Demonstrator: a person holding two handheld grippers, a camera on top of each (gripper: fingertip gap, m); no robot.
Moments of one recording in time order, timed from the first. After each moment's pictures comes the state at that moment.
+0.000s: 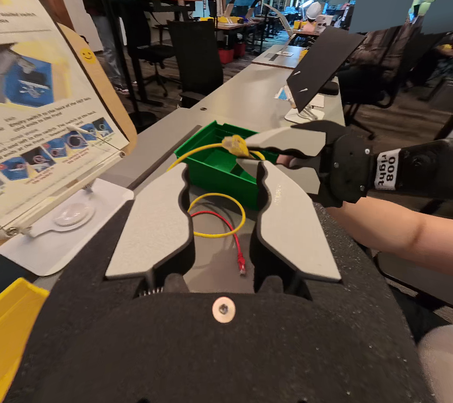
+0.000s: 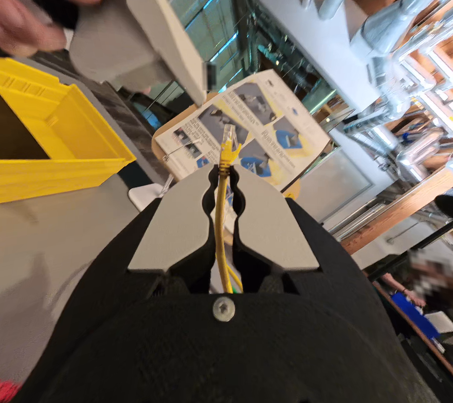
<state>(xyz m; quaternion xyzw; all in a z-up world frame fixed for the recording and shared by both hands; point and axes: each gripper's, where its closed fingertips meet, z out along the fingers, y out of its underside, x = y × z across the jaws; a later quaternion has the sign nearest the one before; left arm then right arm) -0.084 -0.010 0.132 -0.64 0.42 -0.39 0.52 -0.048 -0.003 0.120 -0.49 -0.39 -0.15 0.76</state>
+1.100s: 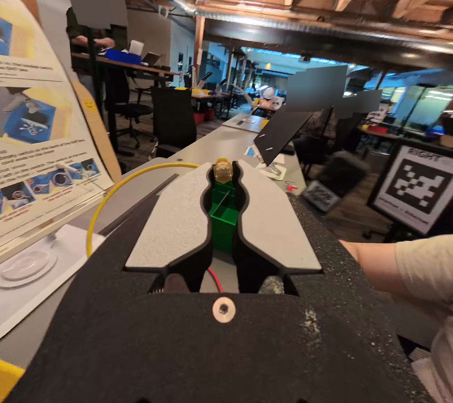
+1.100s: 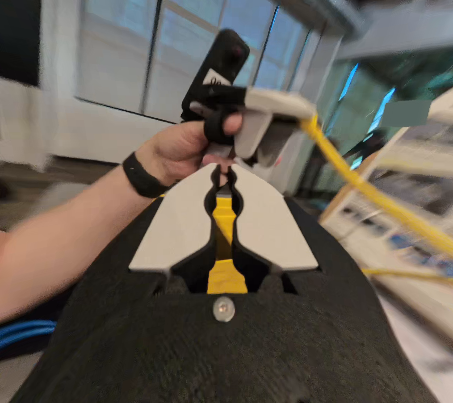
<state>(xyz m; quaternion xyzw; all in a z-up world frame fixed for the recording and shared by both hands) -0.105 -0.001 0.168 -0.55 0.36 -0.51 0.55 -0.132 -0.054 0.116 -0.44 -0.41 0.36 0.72</state>
